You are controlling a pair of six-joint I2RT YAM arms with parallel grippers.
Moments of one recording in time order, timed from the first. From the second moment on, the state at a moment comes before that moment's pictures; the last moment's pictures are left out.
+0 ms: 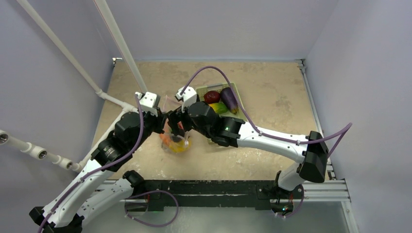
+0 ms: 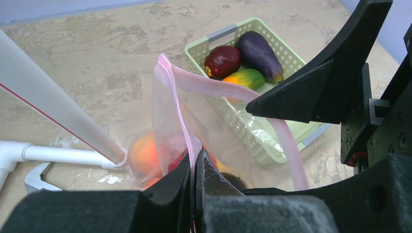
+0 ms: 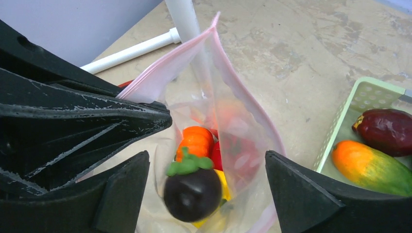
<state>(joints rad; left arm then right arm) -0.67 0.66 0.86 -0.46 -0.24 -0.20 1.17 1.55 1.35 -0.16 0.35 0.27</state>
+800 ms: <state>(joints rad) -0.67 0.66 0.86 -0.46 -0.24 -0.20 0.97 1.40 1.38 -0.27 0.56 0.45</state>
